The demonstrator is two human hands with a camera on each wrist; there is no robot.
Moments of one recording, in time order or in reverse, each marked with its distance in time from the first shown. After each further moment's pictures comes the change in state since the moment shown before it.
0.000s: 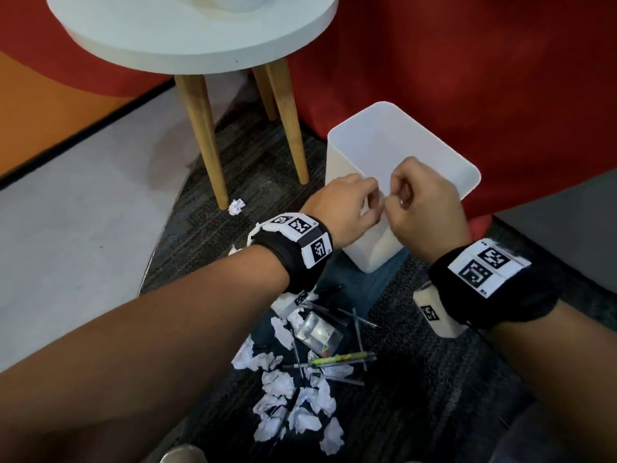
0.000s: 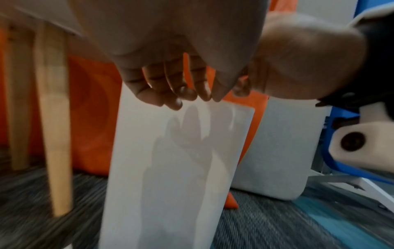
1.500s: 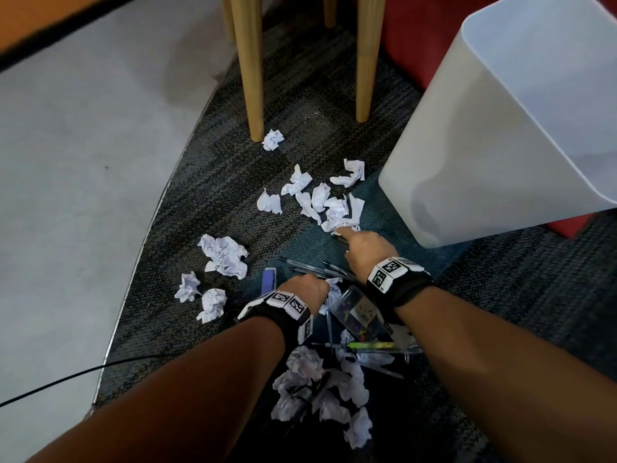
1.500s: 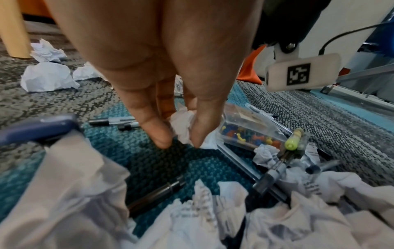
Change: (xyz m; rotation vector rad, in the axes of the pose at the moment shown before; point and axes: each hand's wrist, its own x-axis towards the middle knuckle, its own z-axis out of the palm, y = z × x) left_hand -0.137 -0.165 0.160 0.254 -0.773 -0.333; right_hand -0.076 0.053 0.255 -0.337 -0.976 0.160
